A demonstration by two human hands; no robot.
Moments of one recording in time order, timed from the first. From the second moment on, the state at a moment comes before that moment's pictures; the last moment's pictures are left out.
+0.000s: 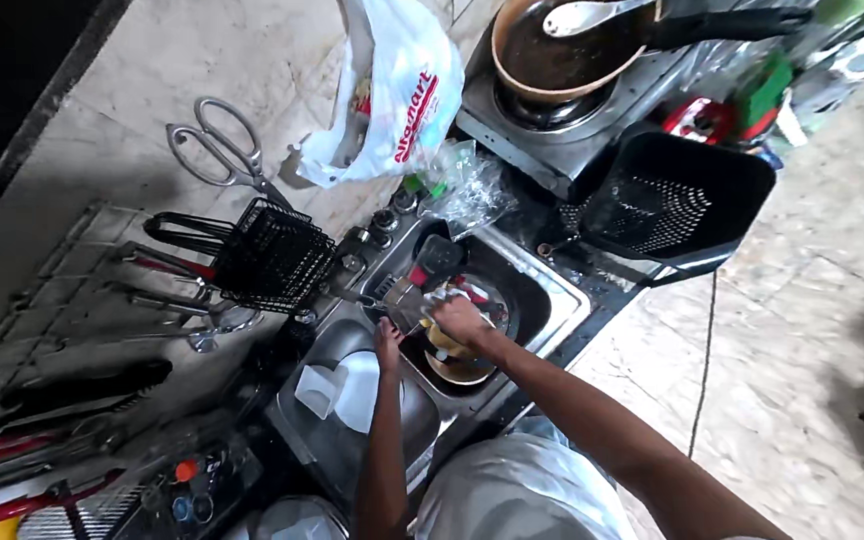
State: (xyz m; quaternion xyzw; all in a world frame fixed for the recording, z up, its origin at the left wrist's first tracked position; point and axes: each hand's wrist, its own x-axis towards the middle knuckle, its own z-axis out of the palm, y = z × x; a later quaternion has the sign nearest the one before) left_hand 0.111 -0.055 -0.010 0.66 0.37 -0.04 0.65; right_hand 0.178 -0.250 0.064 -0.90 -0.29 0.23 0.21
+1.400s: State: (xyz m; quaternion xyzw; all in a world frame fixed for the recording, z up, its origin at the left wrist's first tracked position) left_hand 0.175 -0.033 -0.003 0.90 0.10 -0.22 0.37; right_hand 0.211 -0.250 0.028 -0.80 0.09 0.32 0.50
